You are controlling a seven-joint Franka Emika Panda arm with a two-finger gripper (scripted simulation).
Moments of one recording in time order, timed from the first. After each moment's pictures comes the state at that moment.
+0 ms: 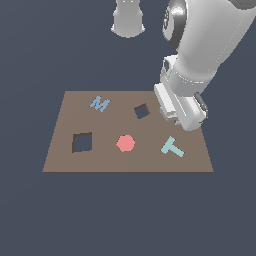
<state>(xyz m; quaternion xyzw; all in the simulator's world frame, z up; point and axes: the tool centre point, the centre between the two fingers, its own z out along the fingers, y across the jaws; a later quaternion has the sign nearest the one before) -0.043 0.145 0.050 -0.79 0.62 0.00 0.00</state>
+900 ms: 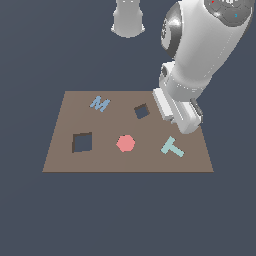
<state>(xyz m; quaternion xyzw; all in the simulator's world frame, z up) -0.043 0.145 0.031 -0.79 0.62 0.00 0.00</state>
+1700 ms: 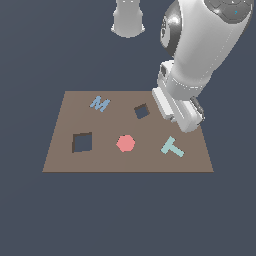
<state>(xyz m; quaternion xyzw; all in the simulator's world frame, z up) -0.045 0.143 0.033 -0.80 0.60 0.00 0.00</state>
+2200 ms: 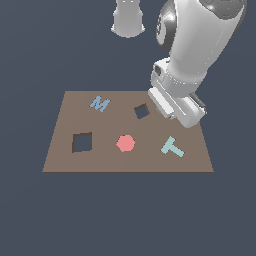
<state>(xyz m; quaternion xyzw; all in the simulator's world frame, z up) -0.055 0.135 0.034 -0.85 0.53 0.00 0.00</state>
